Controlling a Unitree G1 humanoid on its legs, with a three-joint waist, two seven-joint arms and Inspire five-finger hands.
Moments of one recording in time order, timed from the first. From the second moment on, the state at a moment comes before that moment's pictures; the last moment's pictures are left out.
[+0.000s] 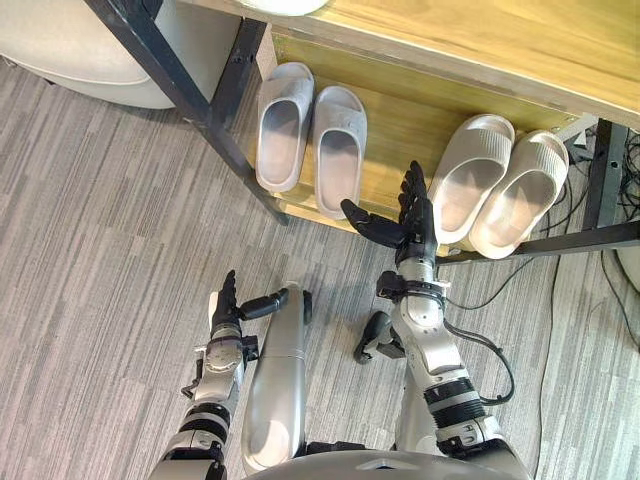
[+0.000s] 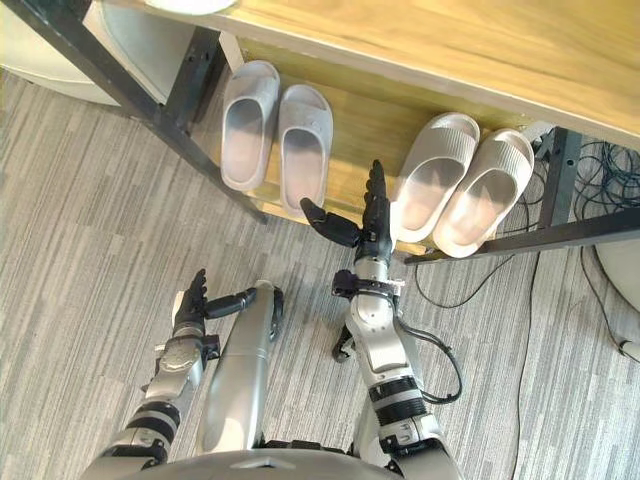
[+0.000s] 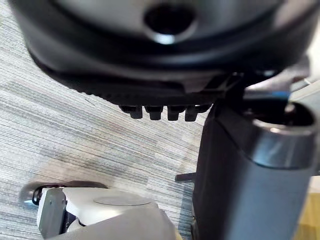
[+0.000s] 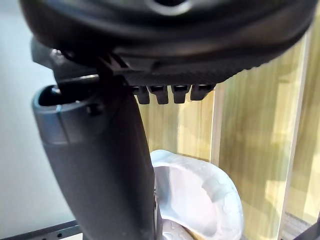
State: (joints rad) left arm -0.15 0.13 0.06 0.73 -0.07 -0.11 0.22; right arm -0.22 0.07 0.17 0.17 0.13 -0.17 -0.36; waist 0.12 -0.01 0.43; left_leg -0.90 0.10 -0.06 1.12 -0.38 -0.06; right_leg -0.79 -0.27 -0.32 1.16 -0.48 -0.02
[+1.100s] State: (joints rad) left arm -0.18 0.09 0.08 0.75 -0.07 -0.11 0.22; right arm -0.61 0.00 0.19 0.47 0.57 -0.21 -0.27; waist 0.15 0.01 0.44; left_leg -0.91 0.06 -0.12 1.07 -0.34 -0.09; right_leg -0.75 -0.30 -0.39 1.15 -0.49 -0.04
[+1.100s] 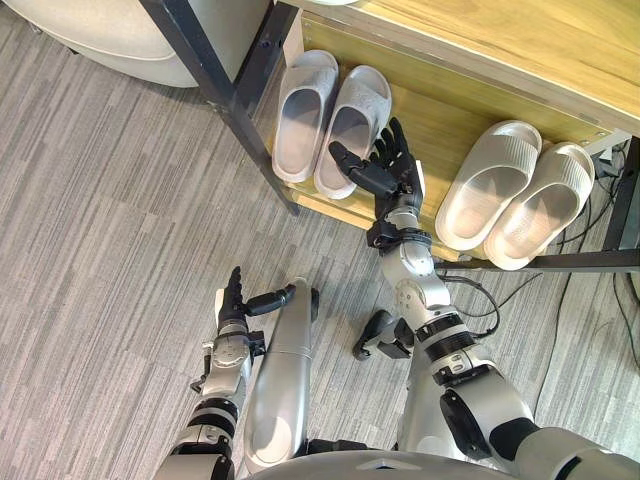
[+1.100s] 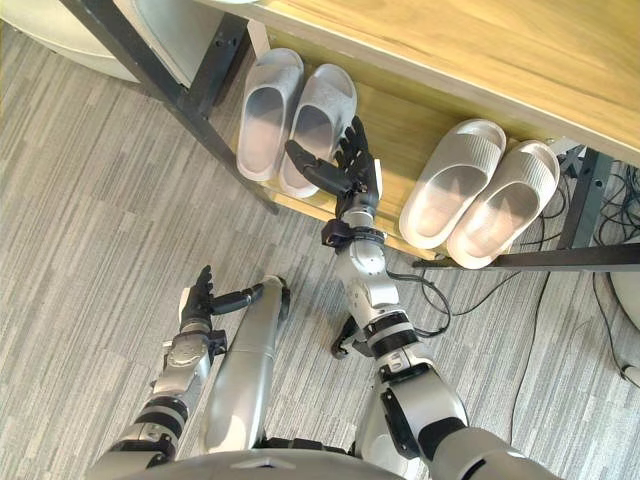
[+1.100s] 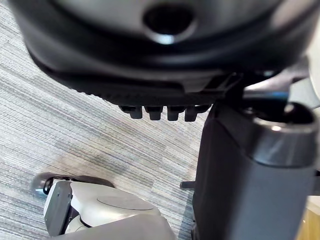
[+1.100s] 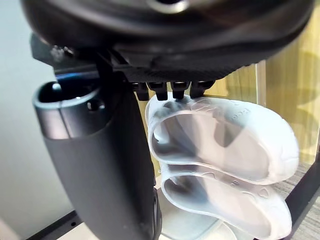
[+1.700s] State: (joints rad) left arm -0.15 0.07 0.10 0.79 -0.05 -0.10 0.19; right arm -0.38 -0.04 0.18 0.30 0.40 -0.18 -0.27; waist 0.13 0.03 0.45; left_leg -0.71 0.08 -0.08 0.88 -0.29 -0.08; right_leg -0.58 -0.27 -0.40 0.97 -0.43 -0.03
